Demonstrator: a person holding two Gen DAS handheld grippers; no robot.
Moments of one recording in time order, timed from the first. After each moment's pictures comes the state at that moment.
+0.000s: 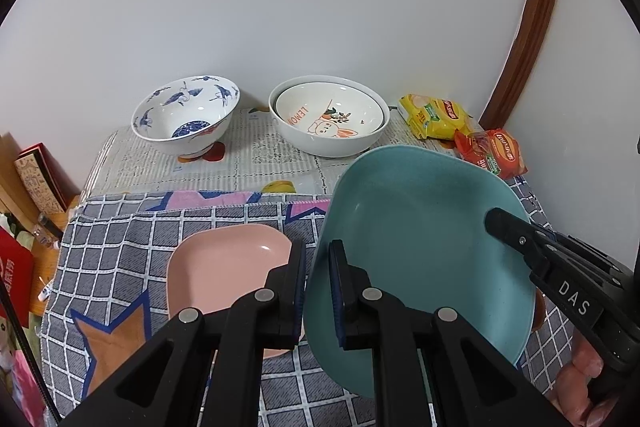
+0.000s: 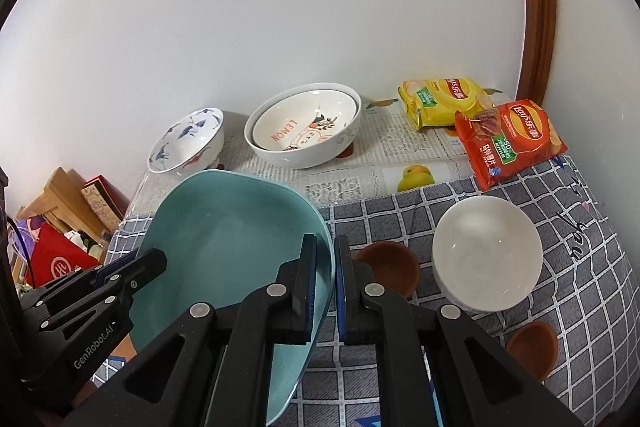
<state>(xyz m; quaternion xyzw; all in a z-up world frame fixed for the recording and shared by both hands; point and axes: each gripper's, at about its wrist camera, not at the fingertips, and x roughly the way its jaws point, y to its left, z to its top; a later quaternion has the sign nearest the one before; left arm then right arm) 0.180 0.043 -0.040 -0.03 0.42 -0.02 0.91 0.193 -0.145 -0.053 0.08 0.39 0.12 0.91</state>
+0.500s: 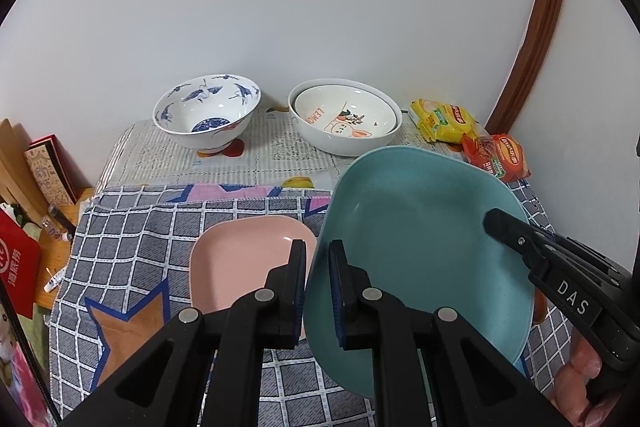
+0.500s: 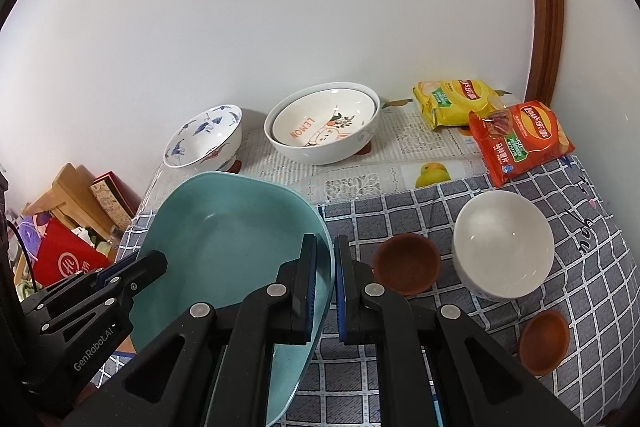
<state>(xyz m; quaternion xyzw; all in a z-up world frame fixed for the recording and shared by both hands) 0.164 0.060 -0.033 -0.04 0.41 0.00 0.91 0.179 -0.126 -0.048 0.08 0.38 0.13 0.91</state>
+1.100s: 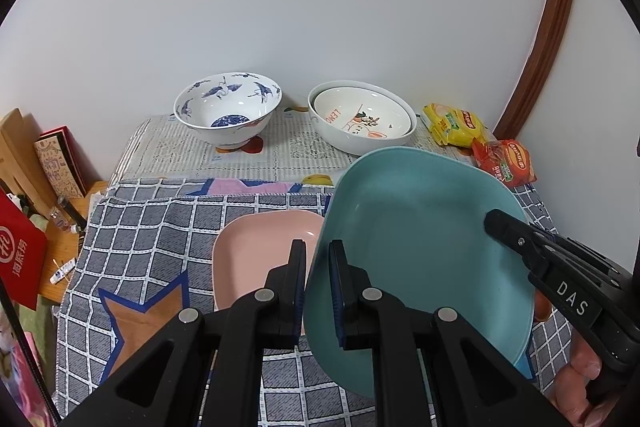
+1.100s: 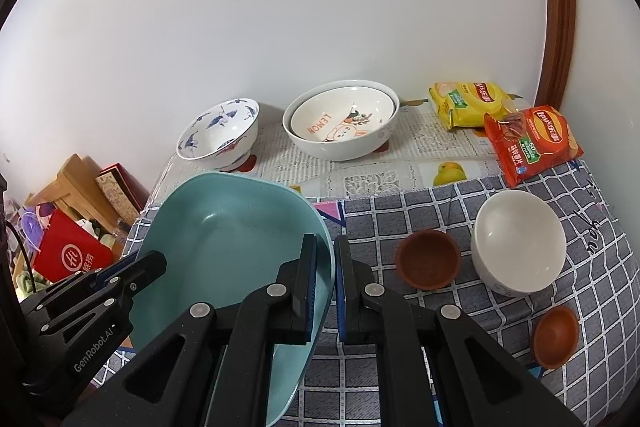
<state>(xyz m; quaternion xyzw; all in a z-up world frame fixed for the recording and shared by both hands) 0.150 0.079 -0.030 -0.05 0.41 0.01 0.91 0.171 -0.104 -0.046 0.07 0.38 0.14 0.91</state>
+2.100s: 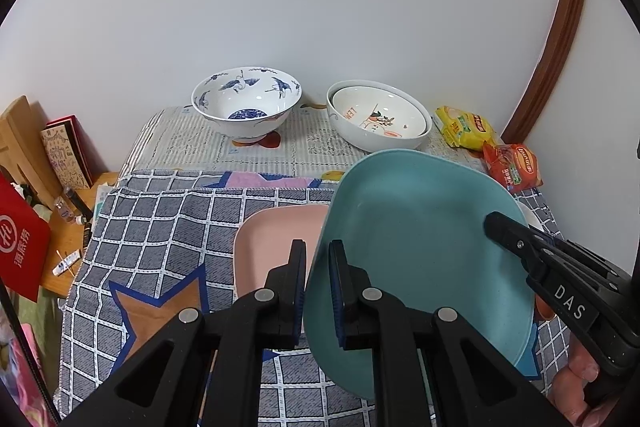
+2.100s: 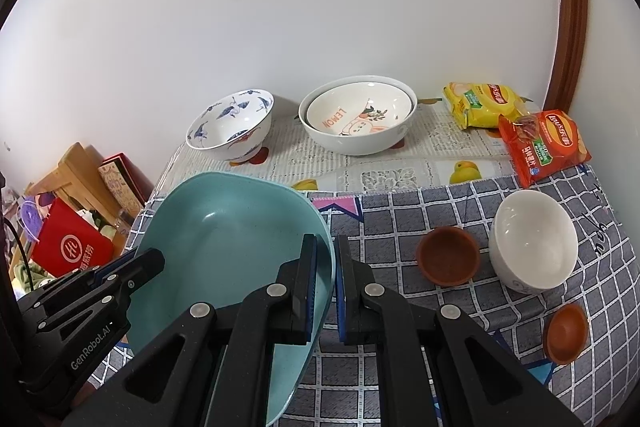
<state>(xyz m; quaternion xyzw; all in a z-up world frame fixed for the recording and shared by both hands) 0.147 0.100 -0.034 -0.06 0.41 0.02 0.91 0.168 -0.079 -0.050 0.06 0.39 0.15 0.91</state>
